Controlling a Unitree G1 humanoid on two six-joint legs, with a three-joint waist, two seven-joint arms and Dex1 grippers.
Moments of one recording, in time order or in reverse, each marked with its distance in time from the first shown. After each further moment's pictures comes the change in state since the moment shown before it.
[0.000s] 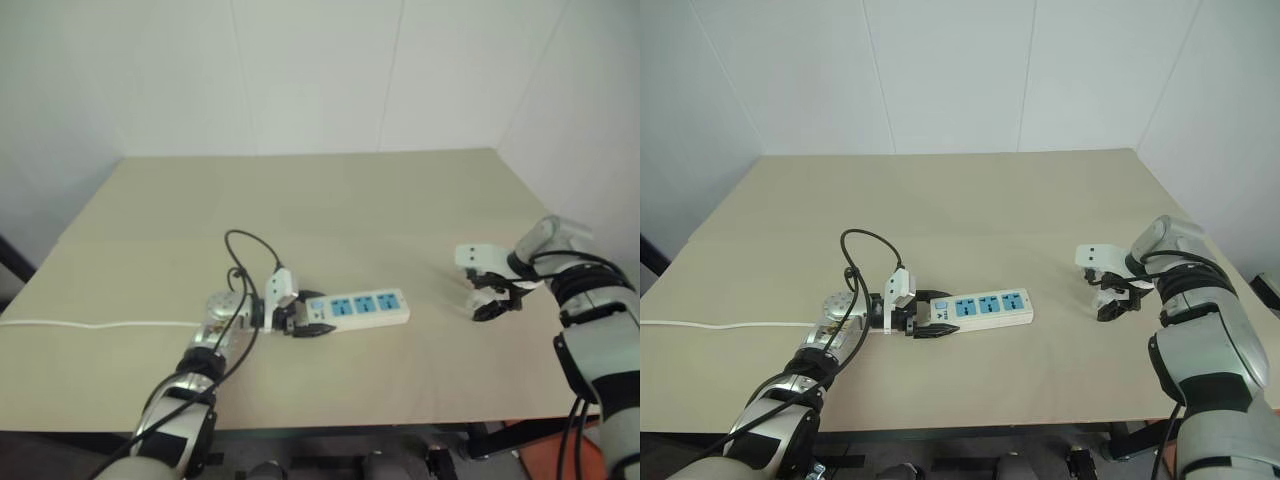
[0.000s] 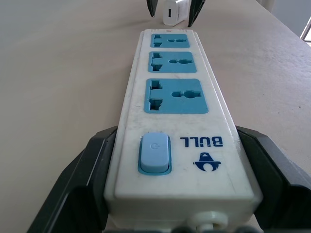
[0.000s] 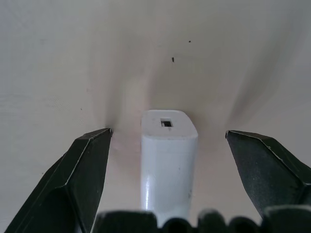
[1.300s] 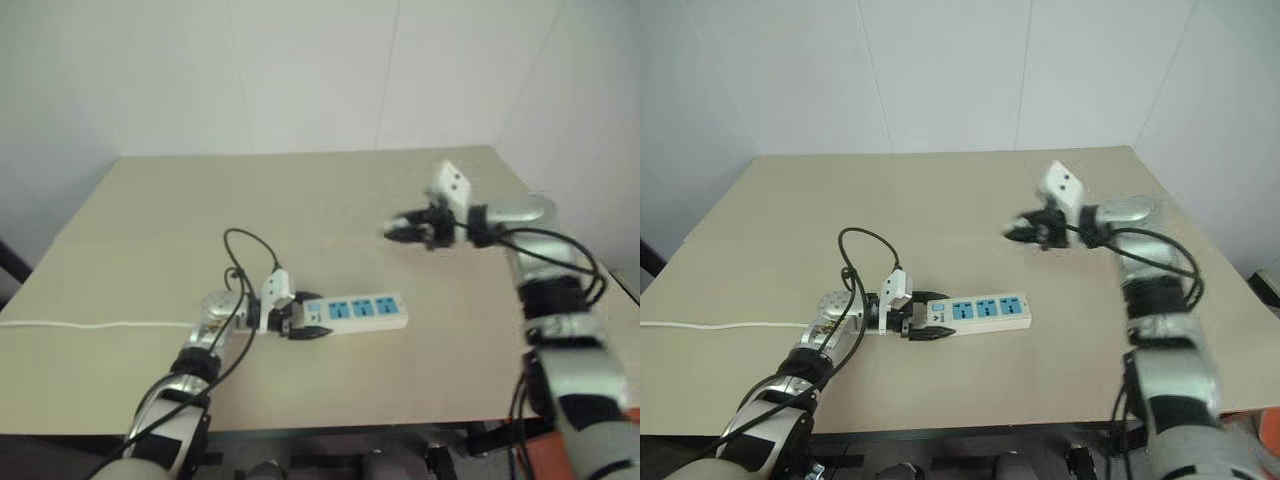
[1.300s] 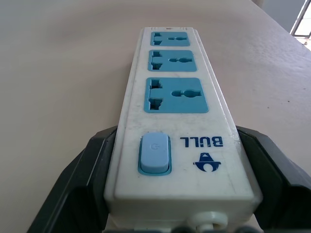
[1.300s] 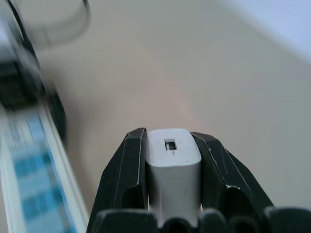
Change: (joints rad) left arm 0.005 0.042 -0.023 -0.030 -0.026 0.003 -0.037; right arm 0.281 0.342 -0.517 -0.937 0.654 0.427 -0.244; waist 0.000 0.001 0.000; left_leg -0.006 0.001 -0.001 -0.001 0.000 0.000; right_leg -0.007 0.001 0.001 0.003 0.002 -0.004
